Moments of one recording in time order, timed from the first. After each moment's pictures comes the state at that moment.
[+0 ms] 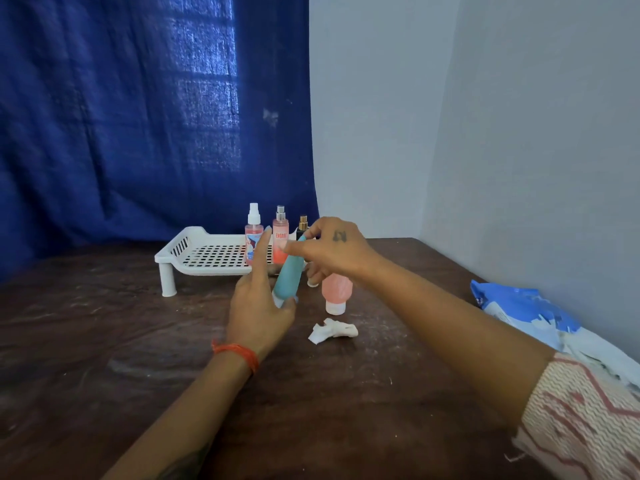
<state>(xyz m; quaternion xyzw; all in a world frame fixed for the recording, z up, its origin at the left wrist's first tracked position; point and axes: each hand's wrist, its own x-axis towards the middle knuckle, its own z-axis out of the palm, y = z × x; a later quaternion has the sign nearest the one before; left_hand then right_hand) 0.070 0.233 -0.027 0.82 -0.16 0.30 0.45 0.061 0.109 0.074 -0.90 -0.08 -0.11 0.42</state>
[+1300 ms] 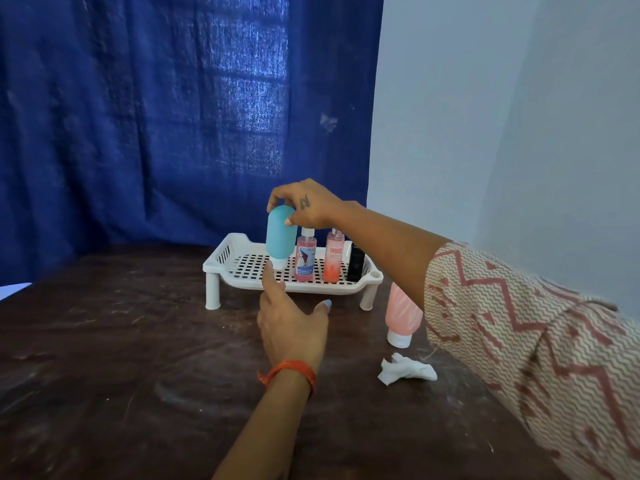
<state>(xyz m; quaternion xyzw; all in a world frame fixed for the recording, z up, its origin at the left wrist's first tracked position) 0.106 0.249 -0.030 0.75 0.08 0.26 0.61 0.224 0.206 0.112 -0.93 -0.32 -0.15 0.08</state>
